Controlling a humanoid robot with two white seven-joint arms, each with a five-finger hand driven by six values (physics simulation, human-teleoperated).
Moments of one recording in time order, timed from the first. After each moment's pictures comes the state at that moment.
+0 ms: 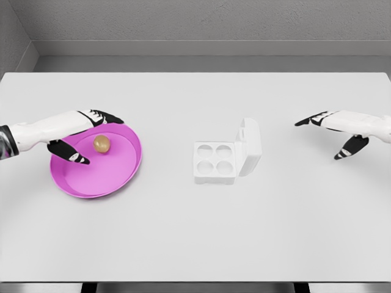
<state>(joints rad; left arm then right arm) -0.45 0.77 -0.39 -1.35 -0.17 -0.61 -0.61 -0.62 -0.87 0.62 -1.17 0.21 -0.57 0.61</state>
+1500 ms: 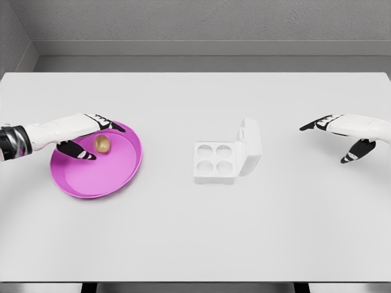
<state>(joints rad) -0.48 0.68 -0.40 -1.25 -0.32 -0.61 -0.61 -0.61 -0.90 0.62 -1.18 0.21 -0.61 0.61</state>
